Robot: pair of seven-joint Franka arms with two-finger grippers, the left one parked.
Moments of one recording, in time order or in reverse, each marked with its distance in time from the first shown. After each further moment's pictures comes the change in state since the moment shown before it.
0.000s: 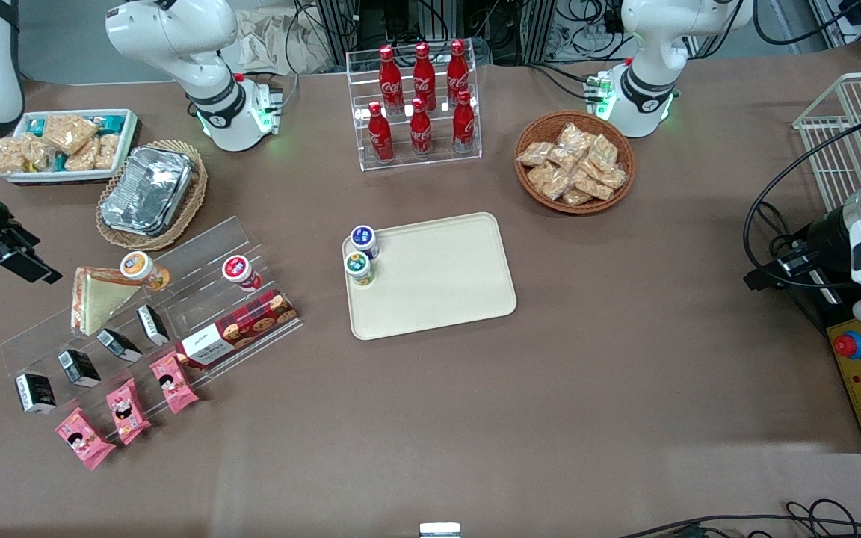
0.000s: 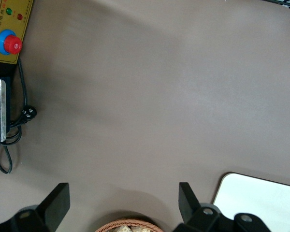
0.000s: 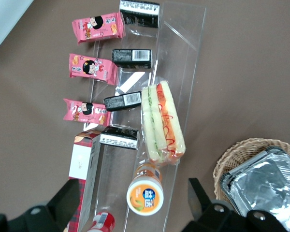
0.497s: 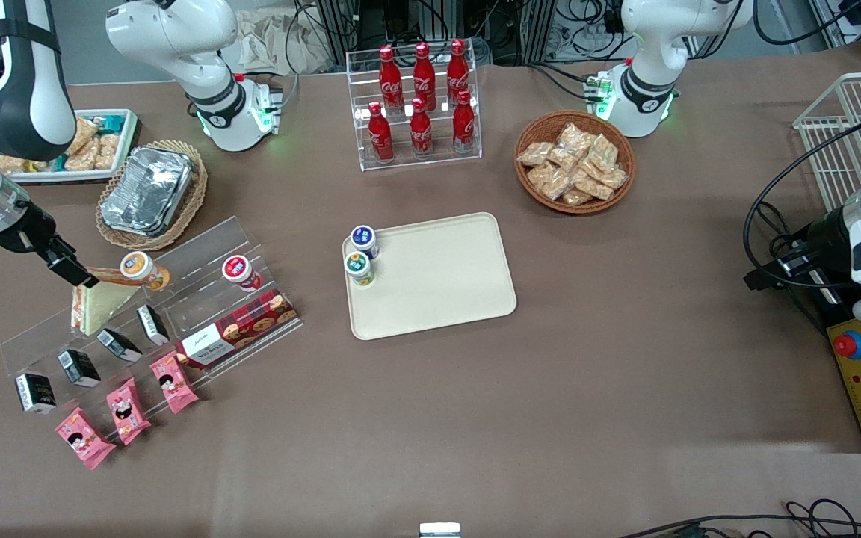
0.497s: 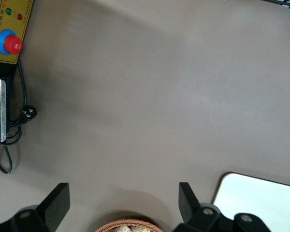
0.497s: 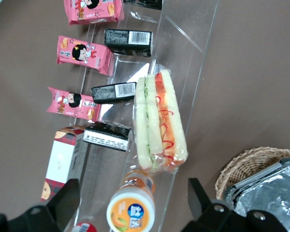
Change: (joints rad) arm -0.010 -0.008 0.000 -0.161 -0.008 0.157 -0.084
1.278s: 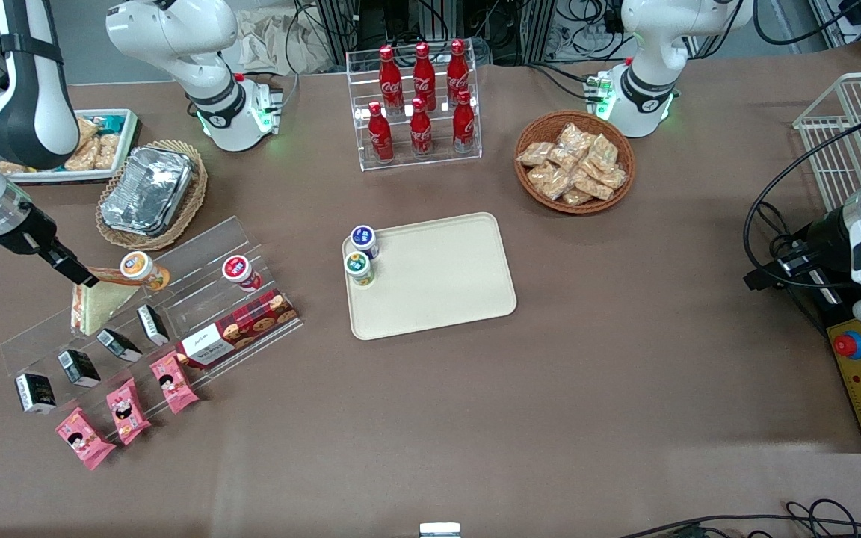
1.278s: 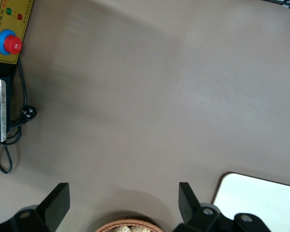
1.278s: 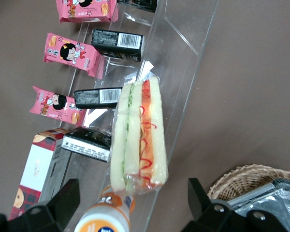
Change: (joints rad) arm -0.040 0.023 0.000 -0.060 -0.003 0.101 -0.088
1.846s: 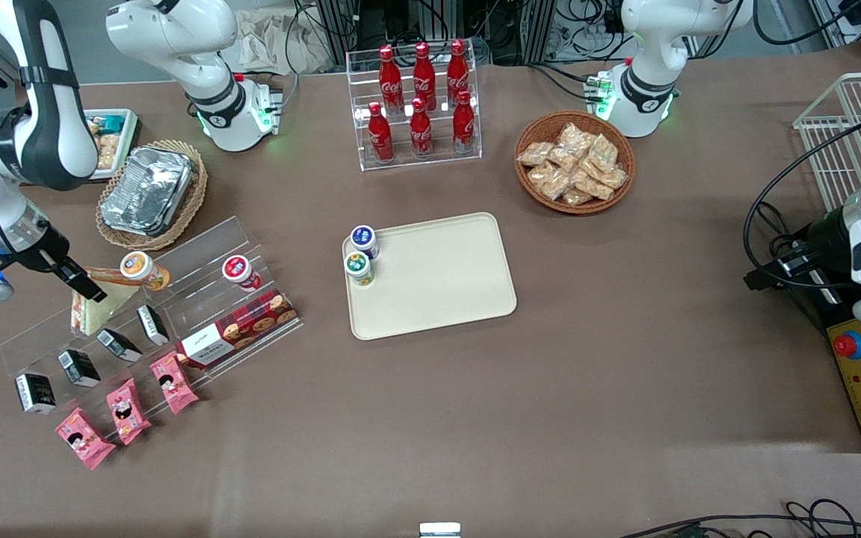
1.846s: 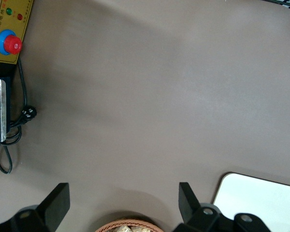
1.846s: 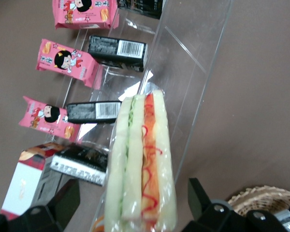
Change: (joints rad) arm -0.006 0.086 0.000 -0.017 0.000 0.135 -0.019
